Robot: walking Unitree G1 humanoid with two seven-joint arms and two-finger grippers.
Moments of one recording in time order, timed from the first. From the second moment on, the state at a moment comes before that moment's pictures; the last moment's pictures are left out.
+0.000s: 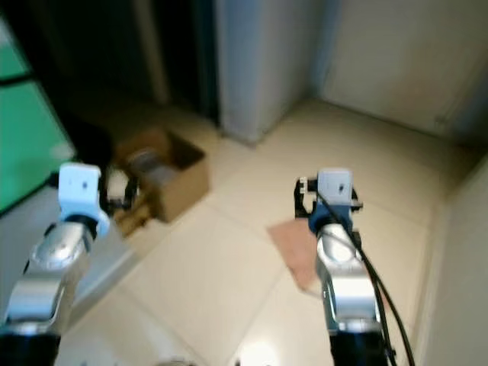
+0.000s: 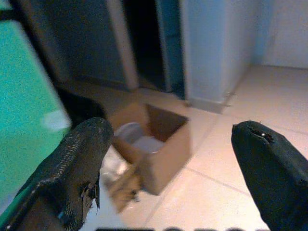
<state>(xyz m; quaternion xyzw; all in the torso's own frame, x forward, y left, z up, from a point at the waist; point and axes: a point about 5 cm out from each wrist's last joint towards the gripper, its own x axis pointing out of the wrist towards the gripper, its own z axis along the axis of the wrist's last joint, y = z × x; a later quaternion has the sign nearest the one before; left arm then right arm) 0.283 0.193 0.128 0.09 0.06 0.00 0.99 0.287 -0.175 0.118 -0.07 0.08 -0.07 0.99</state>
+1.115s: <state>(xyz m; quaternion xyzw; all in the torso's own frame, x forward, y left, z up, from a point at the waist) 0.290 0.185 0.131 0.11 0.06 -0.02 0.99 0.290 -0.166 0.125 -0.07 0.04 -0.04 1.00</state>
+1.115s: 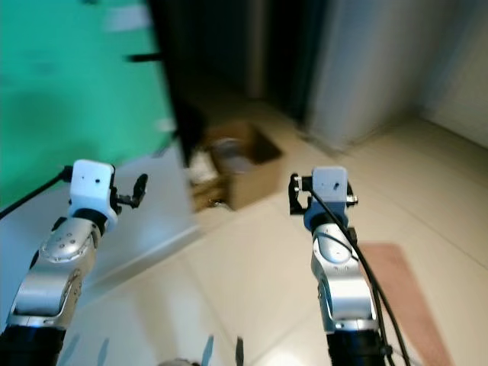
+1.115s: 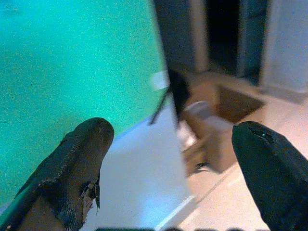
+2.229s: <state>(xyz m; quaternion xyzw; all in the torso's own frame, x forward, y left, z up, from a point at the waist) 0.285 0.193 0.124 0.10 0.07 -0.01 0.99 0.291 -0.148 0.112 -0.05 0.06 0.00 1.00</state>
